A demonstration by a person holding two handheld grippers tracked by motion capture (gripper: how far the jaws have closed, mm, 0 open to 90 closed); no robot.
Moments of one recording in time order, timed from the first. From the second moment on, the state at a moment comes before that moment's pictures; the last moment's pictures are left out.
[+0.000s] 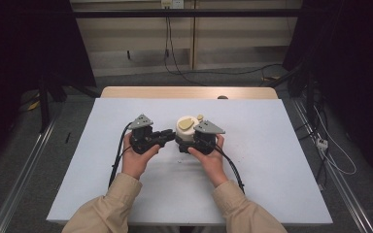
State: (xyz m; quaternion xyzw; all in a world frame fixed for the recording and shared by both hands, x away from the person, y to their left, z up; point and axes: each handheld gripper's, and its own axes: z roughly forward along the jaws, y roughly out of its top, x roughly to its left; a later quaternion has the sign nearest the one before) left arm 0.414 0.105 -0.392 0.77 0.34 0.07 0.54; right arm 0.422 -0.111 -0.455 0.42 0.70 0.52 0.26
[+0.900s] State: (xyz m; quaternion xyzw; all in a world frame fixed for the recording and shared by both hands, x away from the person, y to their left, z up) left arm 0.425 0.088 -0.382 0.79 0.33 0.08 0.51; right arm 0.422 -0.111 -0.455 0.42 0.70 0.52 0.26
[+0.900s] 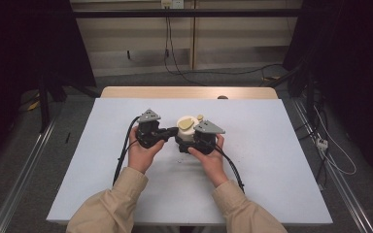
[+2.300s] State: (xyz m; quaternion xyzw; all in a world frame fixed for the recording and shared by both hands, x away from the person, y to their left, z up) left arm 0.430 0.073 -0.366 0.79 0.32 0.09 0.50; right arm 0.422 -0.111 -0.455 0.42 0.70 0.52 0.25
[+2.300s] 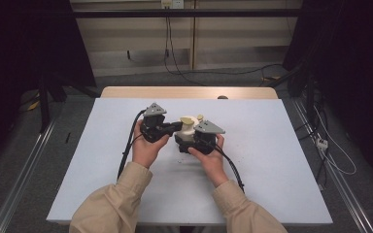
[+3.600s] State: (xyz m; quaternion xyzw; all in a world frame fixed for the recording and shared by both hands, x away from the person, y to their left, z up) left arm 0.435 0.067 -0.361 0.79 0.33 0.09 0.51; right arm 0.422 -0.111 -0.455 0.42 0.70 0.52 0.25
